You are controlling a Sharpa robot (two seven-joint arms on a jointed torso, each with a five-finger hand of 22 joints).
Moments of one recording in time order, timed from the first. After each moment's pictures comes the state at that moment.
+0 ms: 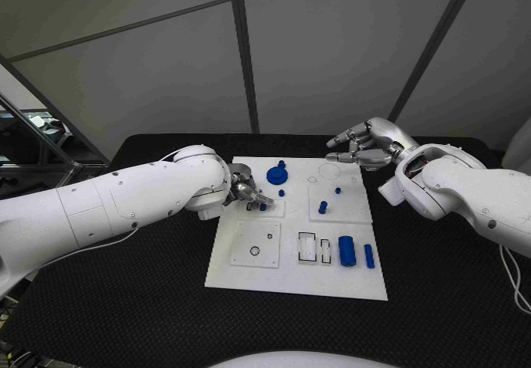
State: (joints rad) left arm 1.23 -0.69 0.02 1.38 -1.05 0.10 -0.59; left_hand 1.10 -0.06 0.09 0.28 0.11 1.13 0.01 0.24 1.23 1.47 -0.05 1.37 1.31 1.47 -0.10 1.56 1.31 0.05 1.41 0.01 1.43 1.31; right arm 1.22 -0.77 0.08 1.41 -0.93 -0.32 0.07; right_hand 1.25 -0.15 0.23 0.04 0.23 0.99 0.11 0.07 0.14 1.30 0.02 1.02 1.04 1.46 -0.05 1.23 1.06 0.07 1.39 0.06 1.31 1.21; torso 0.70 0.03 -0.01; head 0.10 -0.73
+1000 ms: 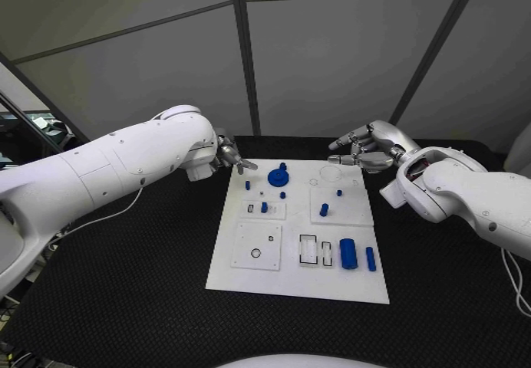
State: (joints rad) left arm 1.32 -0.59 0.09 1.07 -1.04 0.22 -0.57; left_hand 1.16 -0.05 0.04 0.29 0.05 1.04 0.07 0.06 0.96 1.45 -0.01 1.20 1.31 1.47 -0.07 1.49 1.31 0.12 1.33 0.04 1.32 1.19; right arm 1.22 -0.76 0.08 1.39 -0.93 -0.32 0.07; right_hand 1.25 -0.15 0.23 0.04 0.23 0.99 0.11 0.07 0.14 1.30 0.02 1.02 1.04 1.46 -0.05 1.23 1.06 0.07 1.39 0.06 1.31 1.20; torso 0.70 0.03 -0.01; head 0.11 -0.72
